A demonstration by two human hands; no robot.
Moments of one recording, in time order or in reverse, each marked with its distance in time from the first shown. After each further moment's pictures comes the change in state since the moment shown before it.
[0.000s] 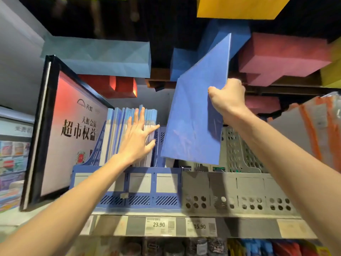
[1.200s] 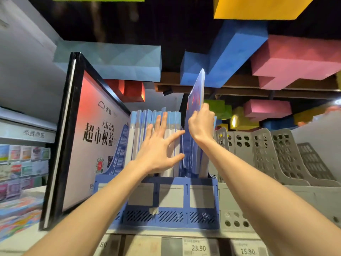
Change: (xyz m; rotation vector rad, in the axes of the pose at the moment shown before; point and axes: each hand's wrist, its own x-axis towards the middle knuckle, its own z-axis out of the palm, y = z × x) left_hand -0.012 -0.027 -0.016 0.020 -0.231 0.029; right_hand -0.035 0.028 0.186 -0.168 -0.013 0.018
